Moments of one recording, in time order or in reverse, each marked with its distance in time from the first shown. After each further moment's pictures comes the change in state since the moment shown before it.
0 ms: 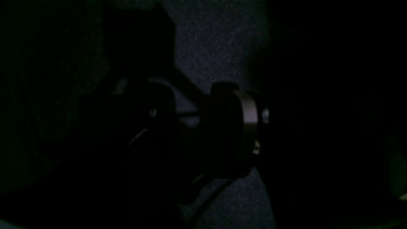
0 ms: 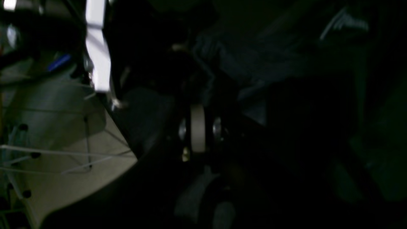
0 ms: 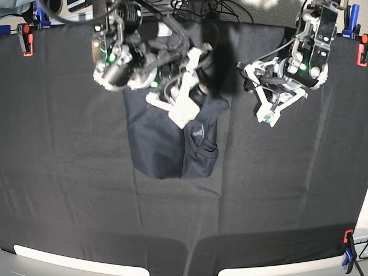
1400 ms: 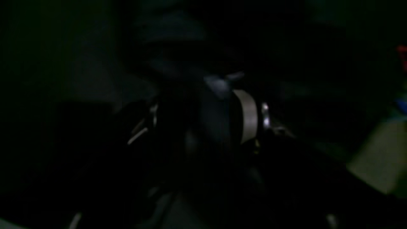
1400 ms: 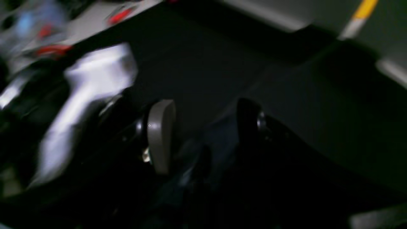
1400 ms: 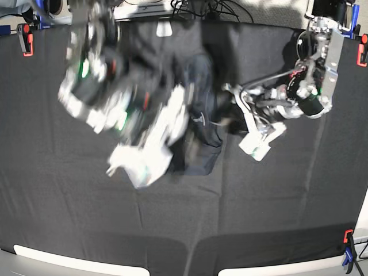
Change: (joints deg) left arm -8.9 0.7 0.0 0.5 -22.2 -17.0 -6.2; right arm 13.6 2.1 5.6 9.7 -8.7 -4.1 16.3
